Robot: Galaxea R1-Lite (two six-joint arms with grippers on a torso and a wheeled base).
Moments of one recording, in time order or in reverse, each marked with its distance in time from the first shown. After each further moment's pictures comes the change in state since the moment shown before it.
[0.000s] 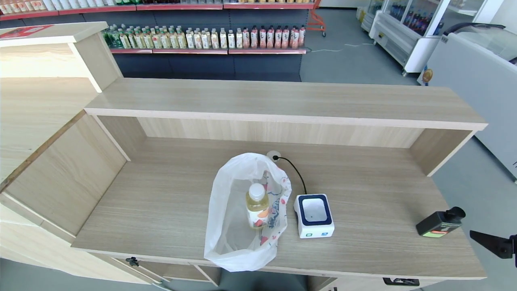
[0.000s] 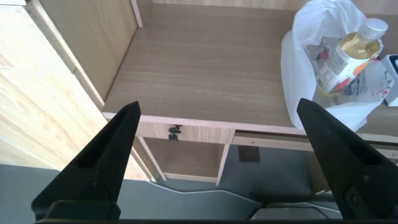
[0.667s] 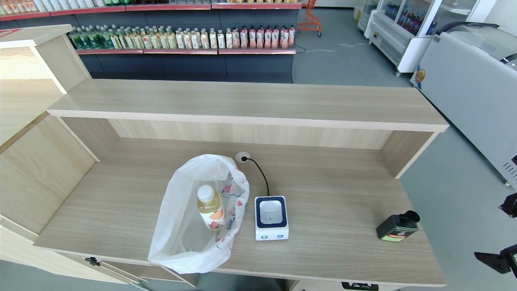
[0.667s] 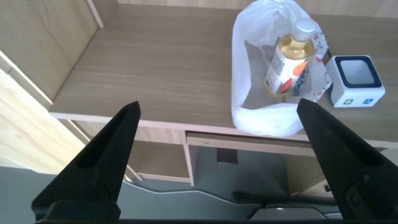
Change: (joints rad) left arm 0.000 0.000 0.000 -0.001 0.000 0.000; right arm -0.094 0.225 -0.024 -0.007 -0.086 -0.361
